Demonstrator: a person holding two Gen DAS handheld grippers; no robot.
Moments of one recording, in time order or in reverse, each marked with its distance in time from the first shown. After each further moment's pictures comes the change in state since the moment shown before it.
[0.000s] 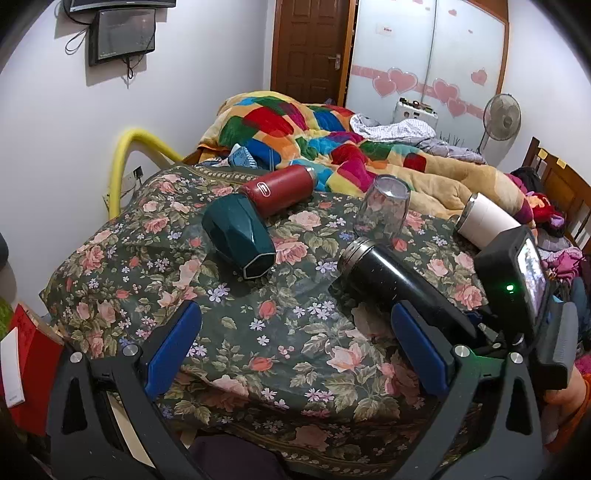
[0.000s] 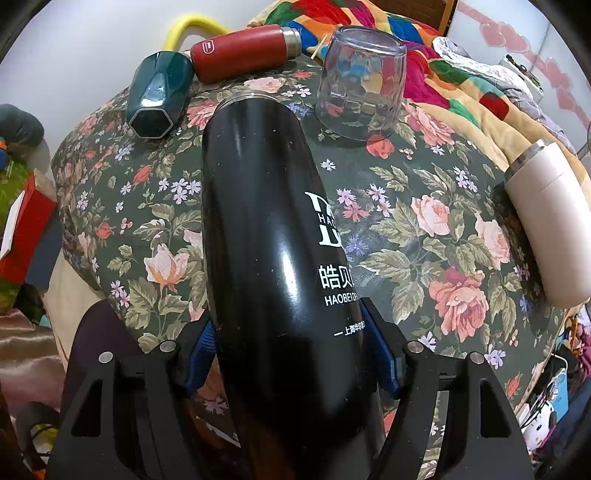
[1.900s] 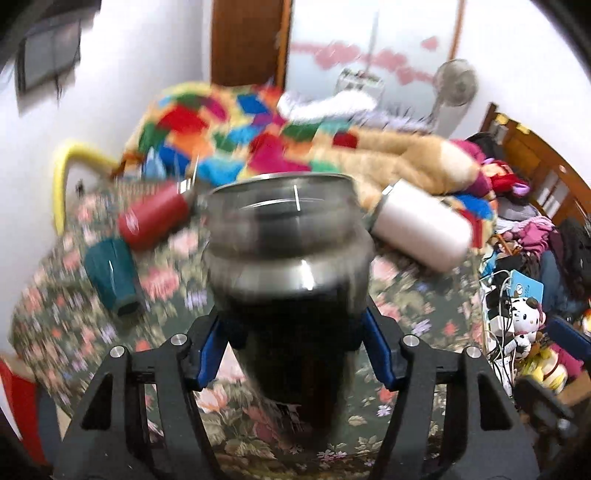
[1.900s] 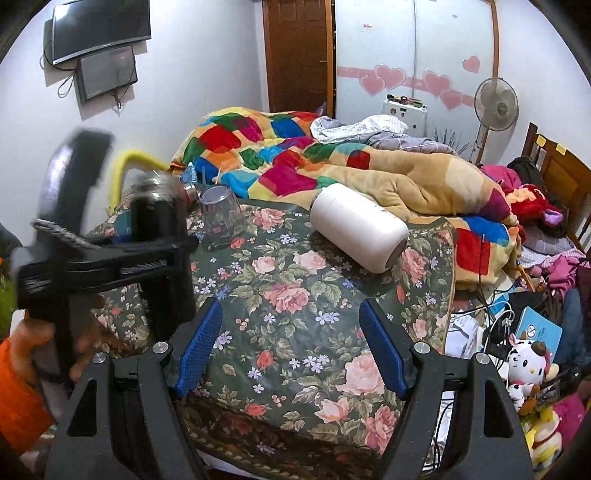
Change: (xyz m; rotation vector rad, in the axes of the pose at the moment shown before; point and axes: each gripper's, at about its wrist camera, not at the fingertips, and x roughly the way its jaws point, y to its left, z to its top) left arm 0.025 -0.138 0.051 0.147 0.064 -0.158; right arm -0.169 -0.077 -0.091 0.298 -0.436 -0.163
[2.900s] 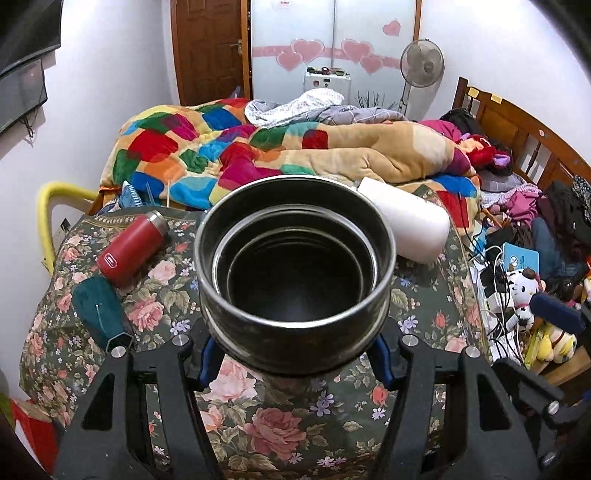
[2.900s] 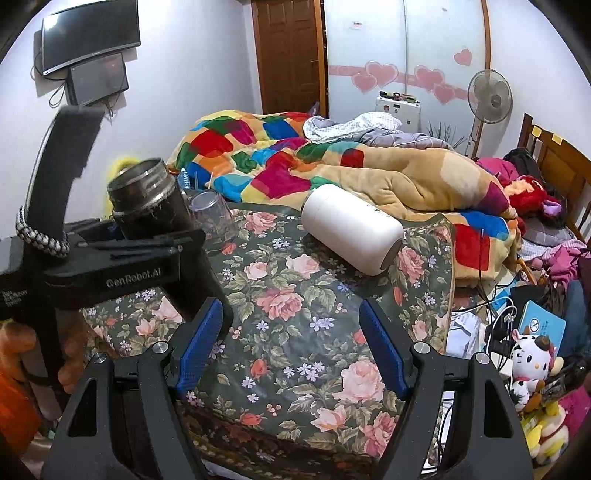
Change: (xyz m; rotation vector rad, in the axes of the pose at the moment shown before) left arm 0.005 -0.021 0.003 0.129 0.017 -0.039; right arm 0.008 -0.010 0.003 0.039 -0.002 -0.004
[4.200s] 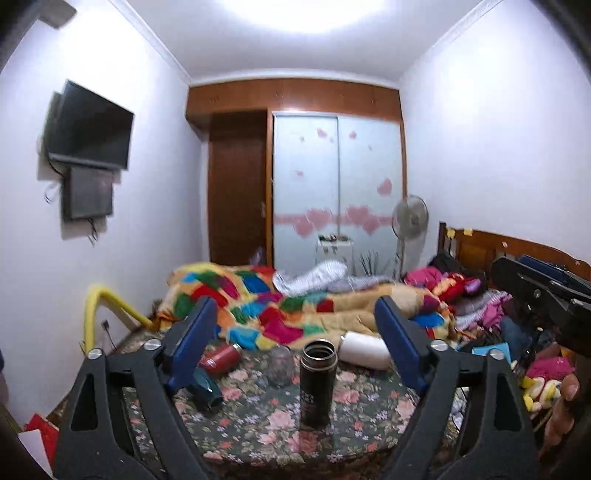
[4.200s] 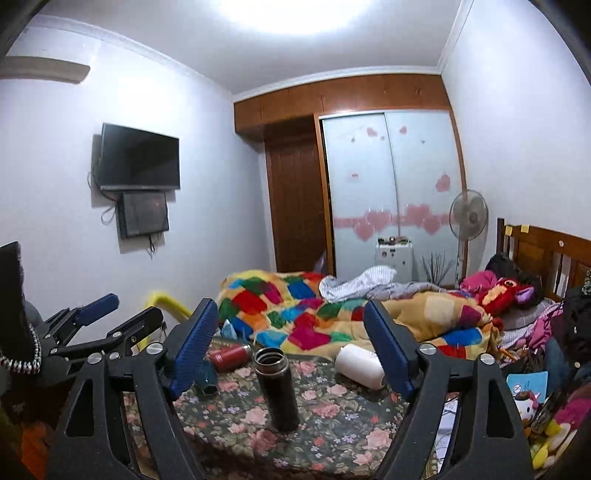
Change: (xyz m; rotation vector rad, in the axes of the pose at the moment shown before) left arm -0.315 0.022 -0.078 -0.015 -0.695 0.069; right arm -0.224 0.080 -0.005 0.022 -0.618 0.016
